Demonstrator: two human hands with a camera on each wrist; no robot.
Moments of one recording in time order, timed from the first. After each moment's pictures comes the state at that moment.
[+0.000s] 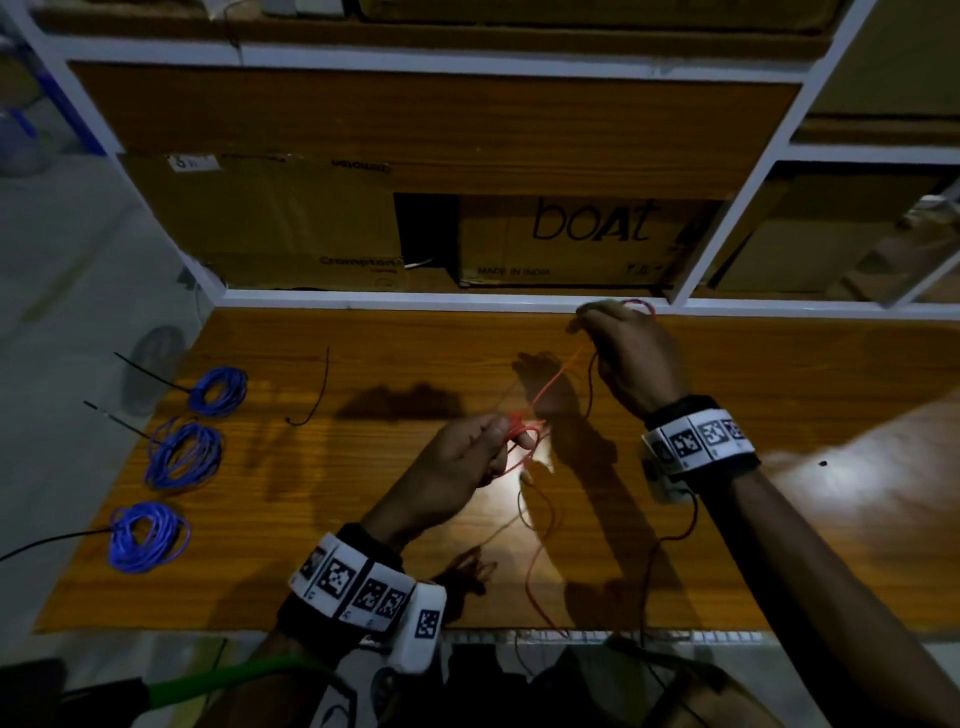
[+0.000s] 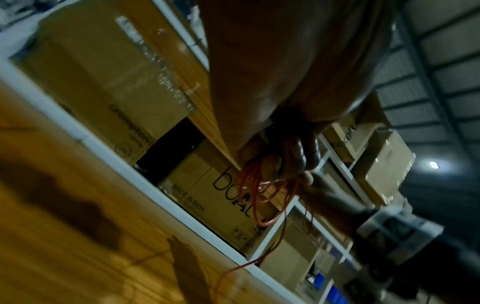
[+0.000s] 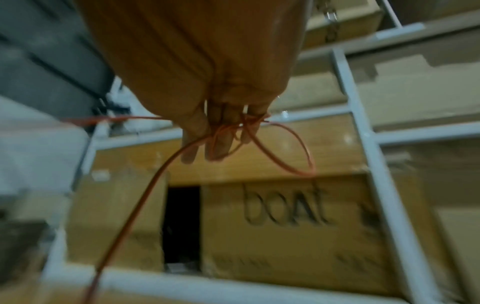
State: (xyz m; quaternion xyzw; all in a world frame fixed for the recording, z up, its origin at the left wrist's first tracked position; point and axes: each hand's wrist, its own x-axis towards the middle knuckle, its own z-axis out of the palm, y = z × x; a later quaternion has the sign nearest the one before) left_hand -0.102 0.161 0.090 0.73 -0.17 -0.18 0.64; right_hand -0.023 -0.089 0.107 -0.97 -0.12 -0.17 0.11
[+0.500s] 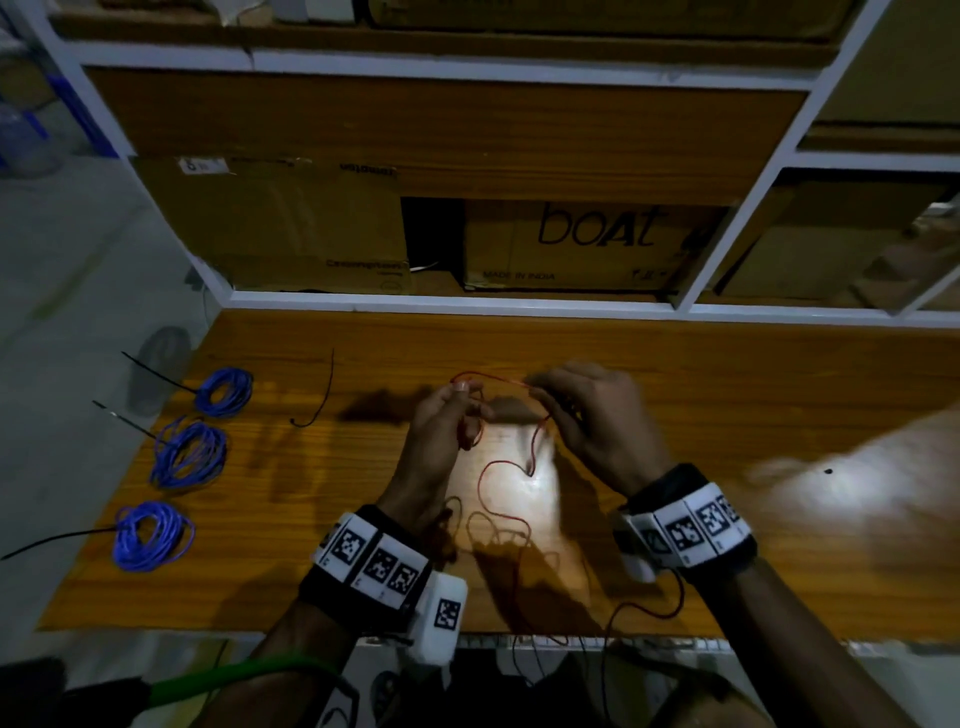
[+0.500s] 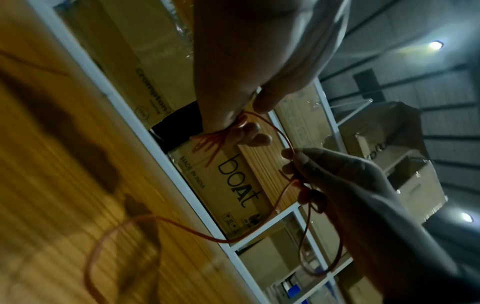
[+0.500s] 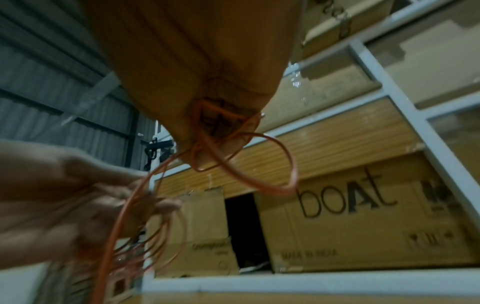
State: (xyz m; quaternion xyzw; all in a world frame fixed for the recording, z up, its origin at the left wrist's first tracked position) left_hand -0.079 0.154 0.081 0.66 0.07 -0.09 0.74; right_hand -0.082 -0.040 0.107 -0.94 -0.20 -0.14 0.23
